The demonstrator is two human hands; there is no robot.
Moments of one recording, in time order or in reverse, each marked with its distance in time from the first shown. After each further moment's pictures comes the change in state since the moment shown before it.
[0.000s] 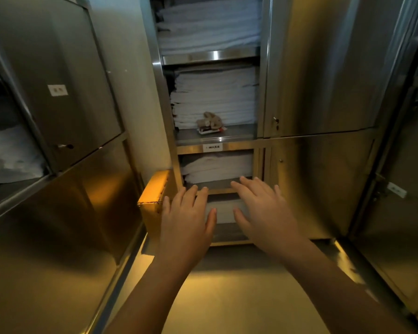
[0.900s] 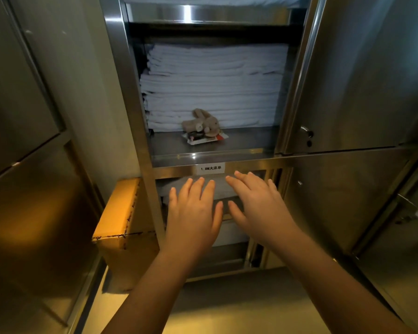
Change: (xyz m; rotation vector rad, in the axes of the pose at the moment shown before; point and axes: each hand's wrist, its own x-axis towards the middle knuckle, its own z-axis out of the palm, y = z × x) left_hand 0.341 -0.131 0.177 -0.162 -0.048 0.127; right_hand 0.345 0.077 0.166 -0.093 -0.103 0.112
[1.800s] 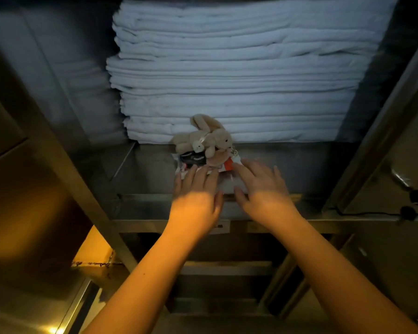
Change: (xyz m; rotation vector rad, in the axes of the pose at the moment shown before) left_hand 0.289 -0.046 0.149 0.091 -0.044 -0.084; right_hand 0.300 0.166 0.112 0.065 -0.061 -0.082
